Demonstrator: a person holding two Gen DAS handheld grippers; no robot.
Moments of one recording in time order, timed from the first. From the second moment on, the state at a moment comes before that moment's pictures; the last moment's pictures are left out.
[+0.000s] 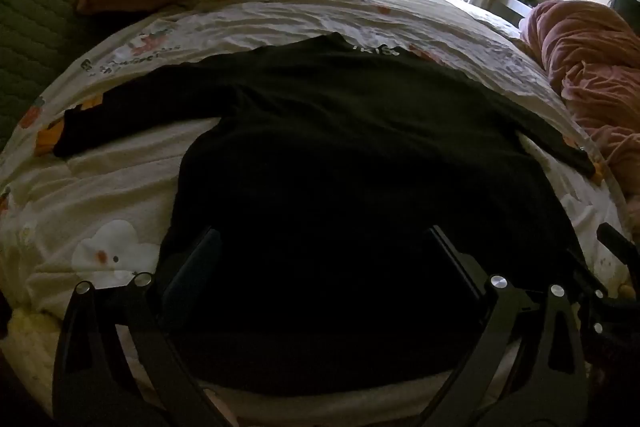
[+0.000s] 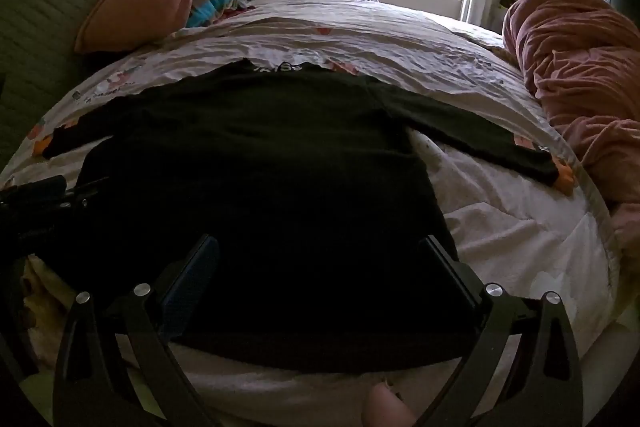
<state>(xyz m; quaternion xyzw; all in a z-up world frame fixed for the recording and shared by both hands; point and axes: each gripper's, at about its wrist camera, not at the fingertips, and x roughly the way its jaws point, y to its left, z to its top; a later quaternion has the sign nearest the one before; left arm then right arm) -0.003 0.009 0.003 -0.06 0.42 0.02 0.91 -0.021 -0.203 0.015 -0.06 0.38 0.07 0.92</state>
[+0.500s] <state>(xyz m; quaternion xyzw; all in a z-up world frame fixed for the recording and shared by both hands) -0.005 0.008 0.006 -0.06 0.42 0.02 0.91 -0.023 -0.201 0.016 -0.06 0.38 0.06 0.92</state>
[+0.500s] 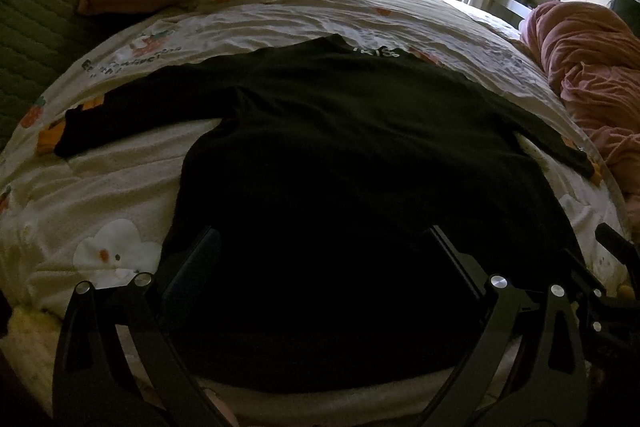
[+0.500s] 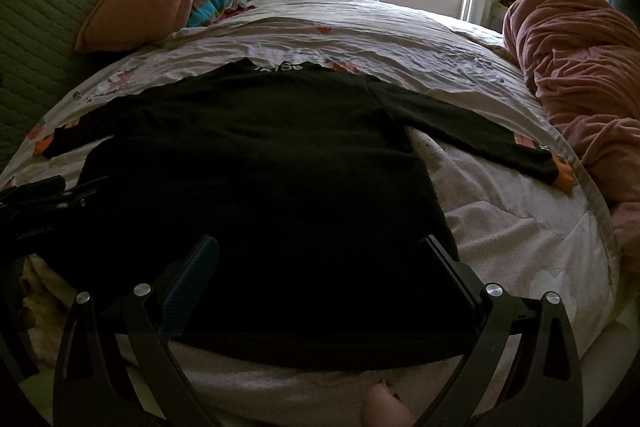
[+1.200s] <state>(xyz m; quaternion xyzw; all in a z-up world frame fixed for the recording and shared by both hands) -0.005 0.010 0.009 -0.06 0.41 0.02 0.91 -0.025 -0.199 0.017 -0.06 0.38 0.07 0.92</state>
